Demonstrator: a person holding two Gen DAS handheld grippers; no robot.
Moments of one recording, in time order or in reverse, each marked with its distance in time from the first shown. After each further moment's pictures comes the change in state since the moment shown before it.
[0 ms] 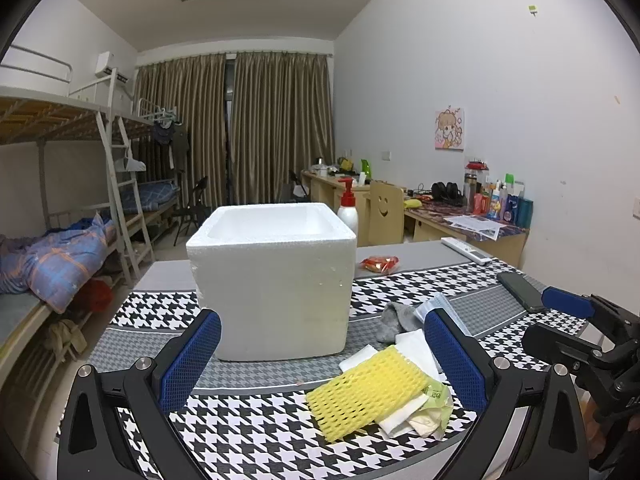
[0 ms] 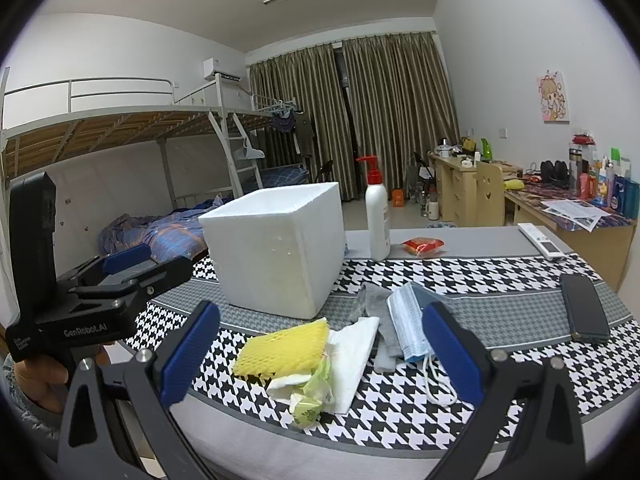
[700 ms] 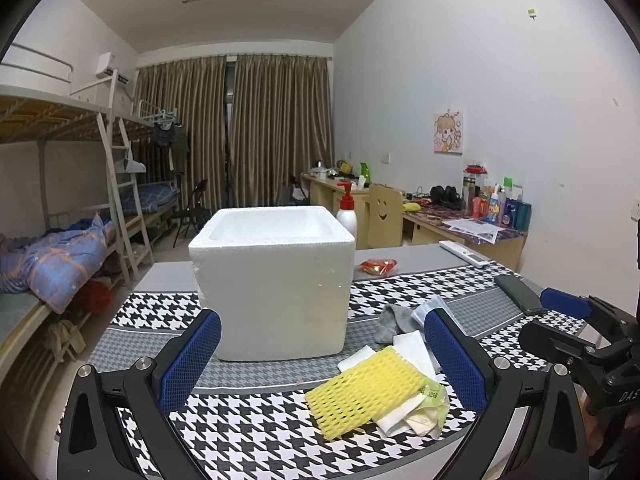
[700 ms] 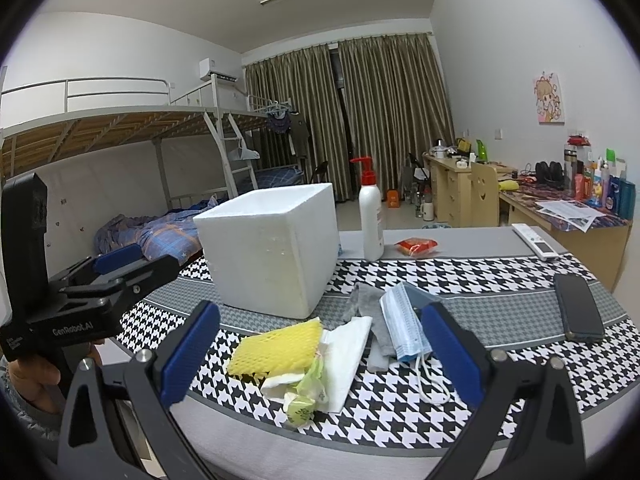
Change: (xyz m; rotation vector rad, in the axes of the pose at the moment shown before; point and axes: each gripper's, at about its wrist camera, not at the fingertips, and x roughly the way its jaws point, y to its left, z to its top) left arm -0.007 0.000 -0.002 -0.007 -0.014 -0.004; right arm -0.005 -0.003 0.000 0.006 -0.002 -0.017
